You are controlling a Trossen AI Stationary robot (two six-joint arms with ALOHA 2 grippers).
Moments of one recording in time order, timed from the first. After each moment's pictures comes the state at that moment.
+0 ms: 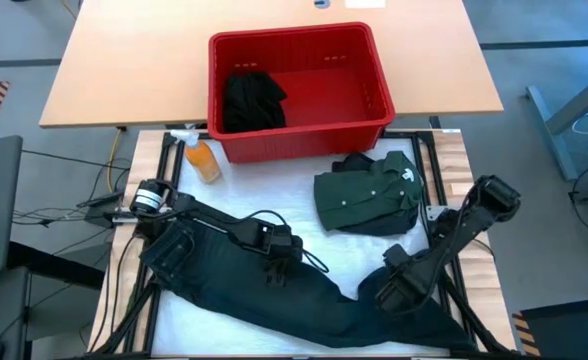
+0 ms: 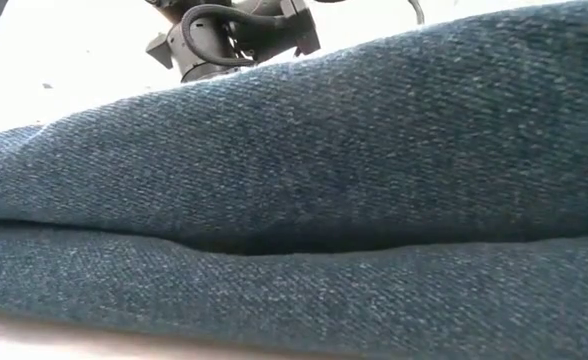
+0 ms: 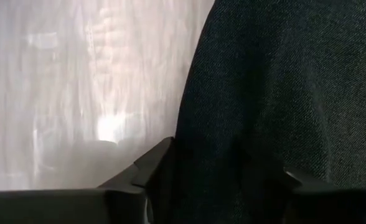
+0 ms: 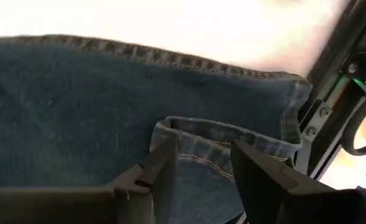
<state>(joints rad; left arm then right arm) -0.20 2.00 1.20 -0.41 0.08 -0.18 0.76 1.63 1.06 -1.30 -0.03 1.77</state>
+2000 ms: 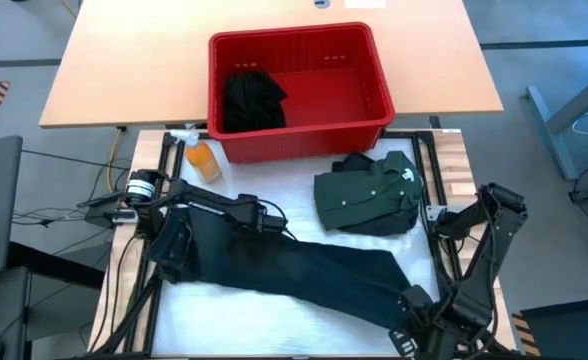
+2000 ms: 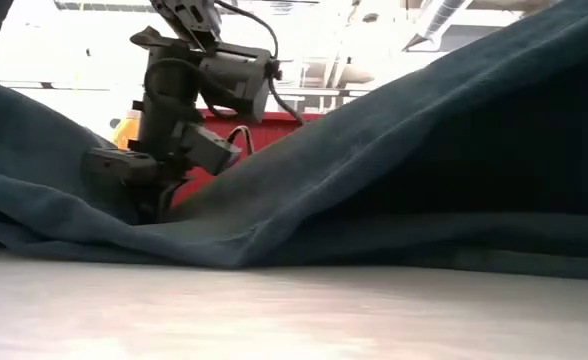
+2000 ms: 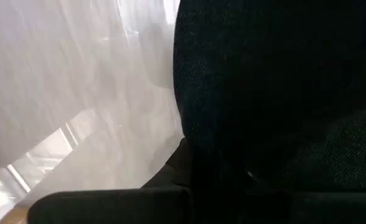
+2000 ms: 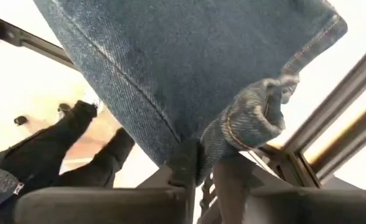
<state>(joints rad) -0.05 1.89 1.15 -1.04 -0.22 0.00 1.04 1.66 1.54 -1.20 -0.07 2.18</state>
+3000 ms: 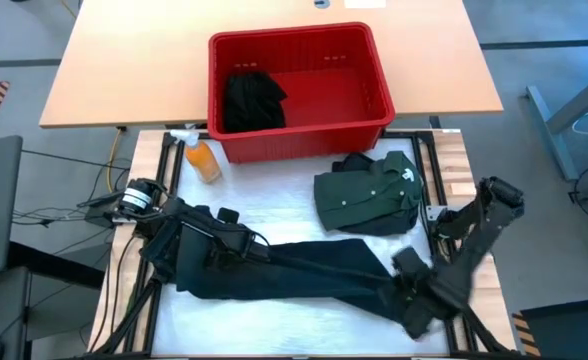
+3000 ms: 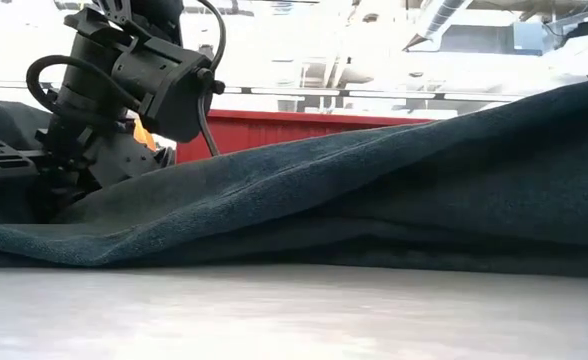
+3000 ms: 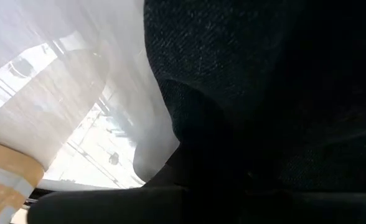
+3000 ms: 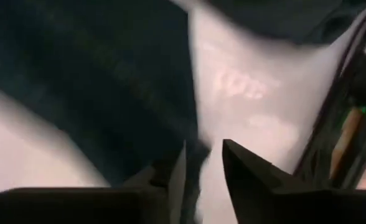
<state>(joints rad) -0.25 1.89 1.04 -1.15 -0.18 -0.09 0.90 1.61 1.42 -1.55 0.29 2.00</state>
